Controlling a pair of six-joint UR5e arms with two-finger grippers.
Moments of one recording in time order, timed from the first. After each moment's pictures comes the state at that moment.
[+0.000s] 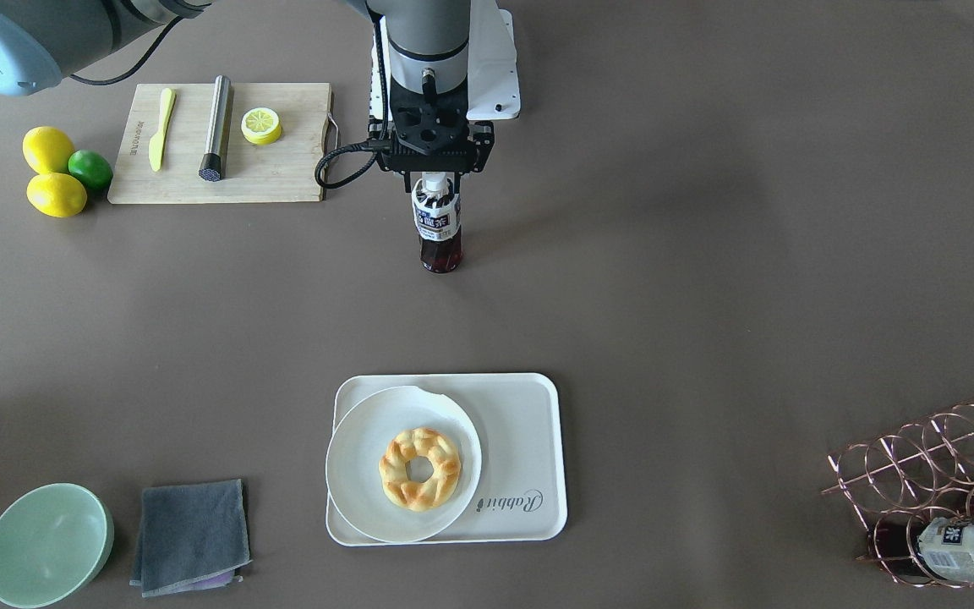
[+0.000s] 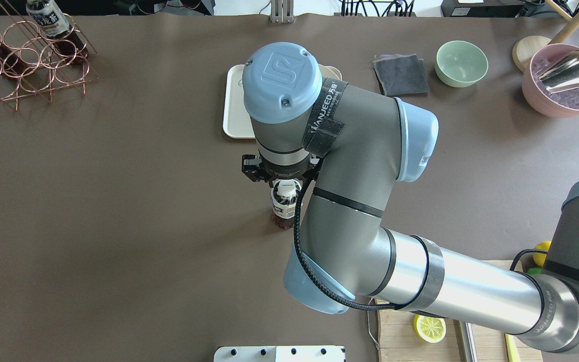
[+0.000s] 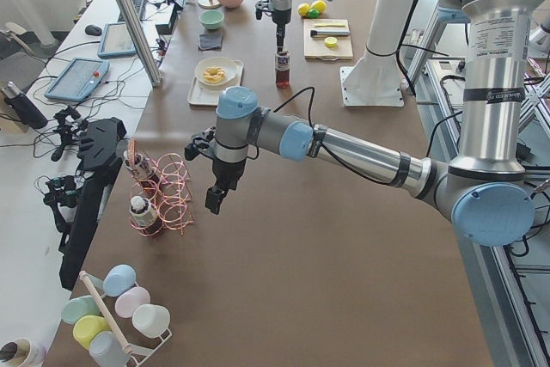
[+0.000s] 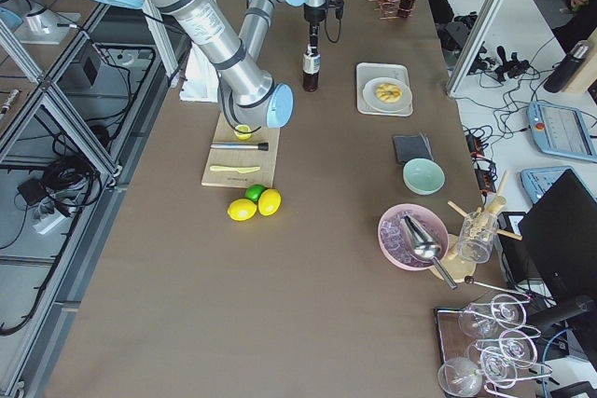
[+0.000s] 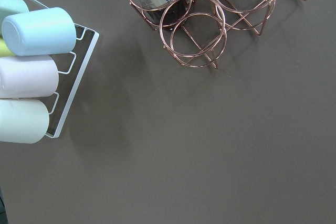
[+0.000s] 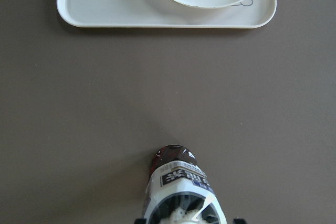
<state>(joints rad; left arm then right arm) -1.45 -1.56 -1.89 -1.60 -2.11 0.07 0.51 -0.65 1.78 -1.99 1.87 1.20</state>
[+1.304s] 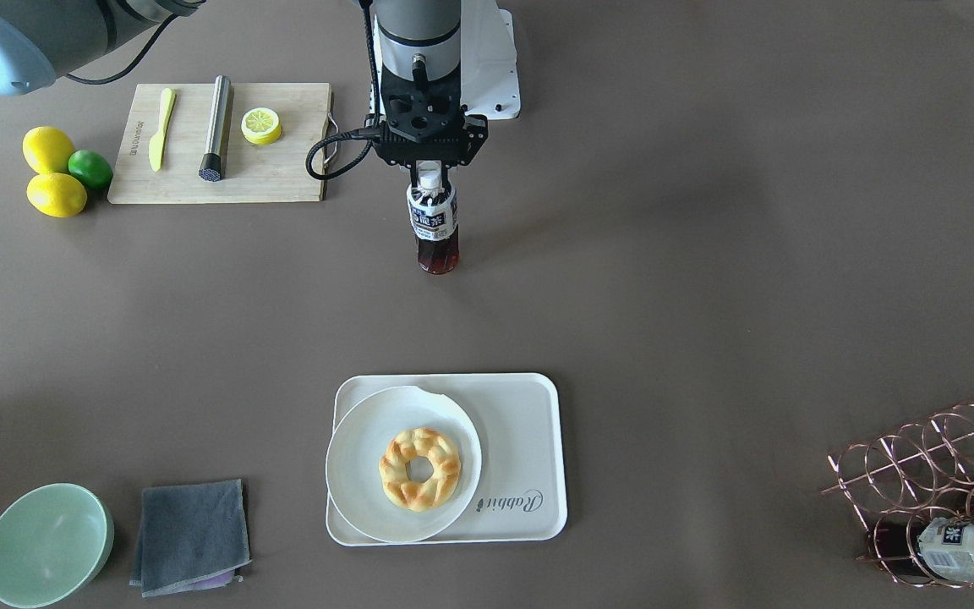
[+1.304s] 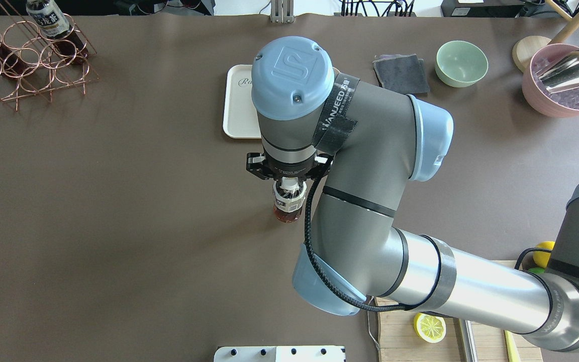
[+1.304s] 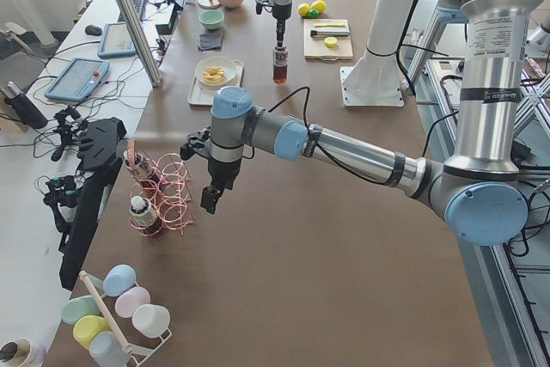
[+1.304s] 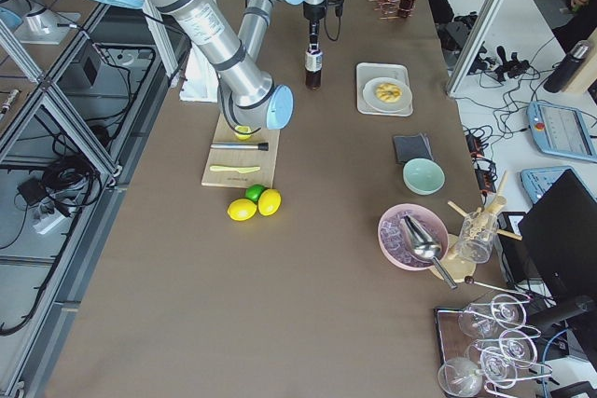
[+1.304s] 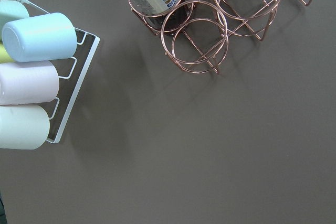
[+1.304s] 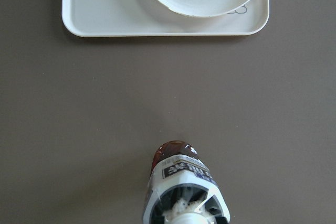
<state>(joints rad) -1.45 -1.58 -1.86 -1.60 -2.11 0.07 0.53 -0.66 1.82 -2.00 1.88 1.21</state>
